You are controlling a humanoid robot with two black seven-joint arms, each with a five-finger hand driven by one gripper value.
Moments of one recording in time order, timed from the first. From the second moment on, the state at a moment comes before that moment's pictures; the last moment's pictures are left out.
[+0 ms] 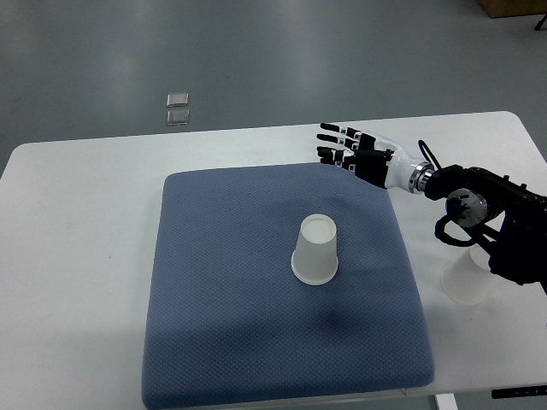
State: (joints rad) left arm 0.03 0.00 -0.01 -0.16 0.12 -0.03 0.10; right arm 0.82 -0.23 0.54 0.64 -0.20 0.41 0.08
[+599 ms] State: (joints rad) left arm 0.02 0.00 -0.01 -0.16 0.11 -0.02 0.10; right arm 0.84 -0.27 0.54 0.64 -0.19 0.39 0.08
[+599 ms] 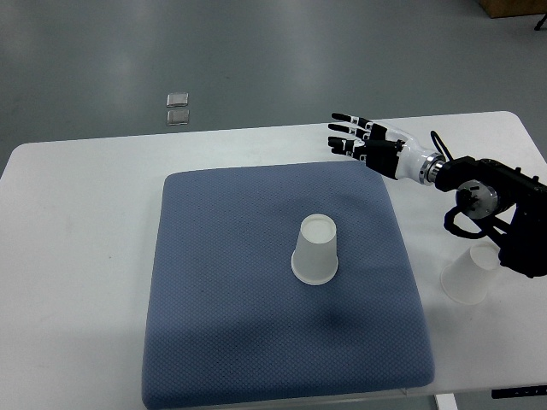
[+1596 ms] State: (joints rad) left arm 0.02 0.00 -0.01 -0.16 0.12 -0.02 0.10; right arm 0.93 -0.51 0.53 0.64 -0.65 0.49 0.27
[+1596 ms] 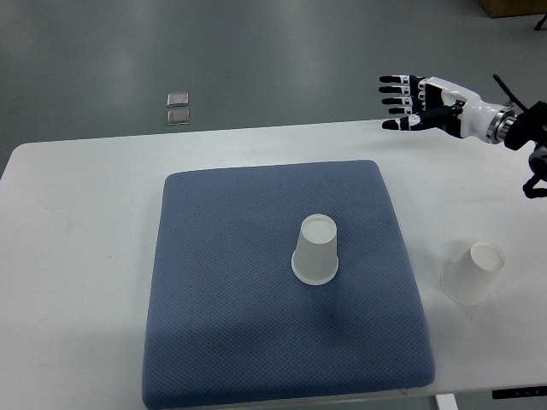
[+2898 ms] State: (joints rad) left arm 0.02 0.00 -0.01 -0.16 0.11 -0.02 0.10; right arm 0.75 -1.07 0.31 1.32 -1.30 0.40 0.38
